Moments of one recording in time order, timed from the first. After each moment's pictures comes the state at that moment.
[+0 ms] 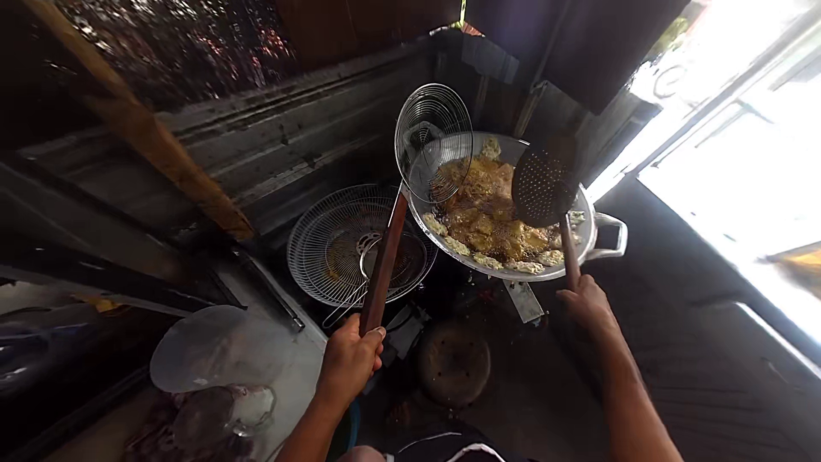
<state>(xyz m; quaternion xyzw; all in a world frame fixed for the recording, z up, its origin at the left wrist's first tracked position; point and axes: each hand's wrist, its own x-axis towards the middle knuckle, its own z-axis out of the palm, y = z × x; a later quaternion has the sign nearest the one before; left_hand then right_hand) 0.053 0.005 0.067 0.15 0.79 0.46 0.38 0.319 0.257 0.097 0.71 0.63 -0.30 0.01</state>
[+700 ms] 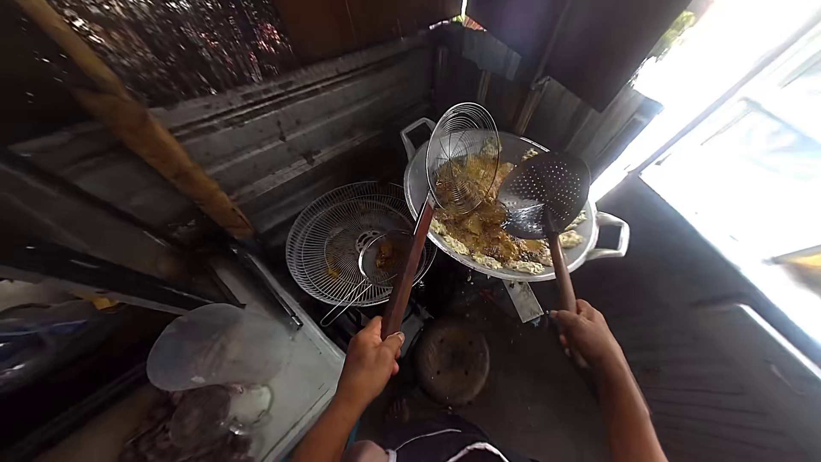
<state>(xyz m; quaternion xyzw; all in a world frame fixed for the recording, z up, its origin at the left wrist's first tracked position) 0.074 0.018 0.065 0.20 0.79 0.40 0.42 0.337 0.213 0.091 0.67 0.51 -0.51 -0.16</state>
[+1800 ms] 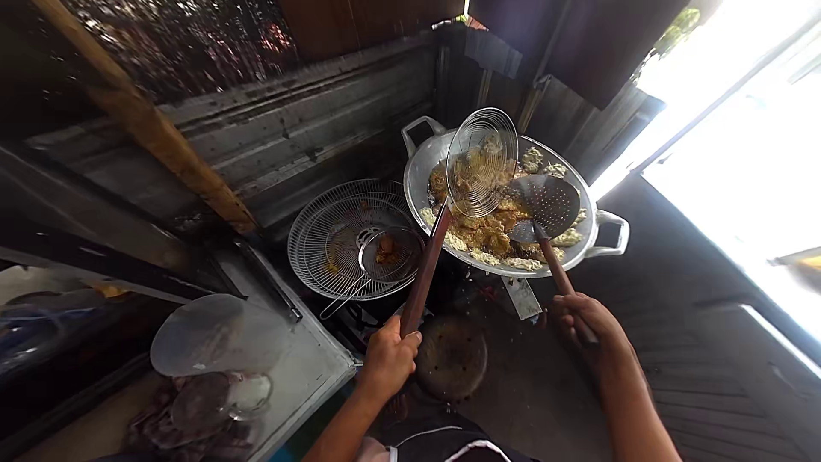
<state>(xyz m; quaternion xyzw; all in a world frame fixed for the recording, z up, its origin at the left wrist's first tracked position) 0.106 0.027 0.068 0.22 0.78 0.38 0.44 0.362 0.256 0.071 0.60 0.38 -0.68 -0.18</state>
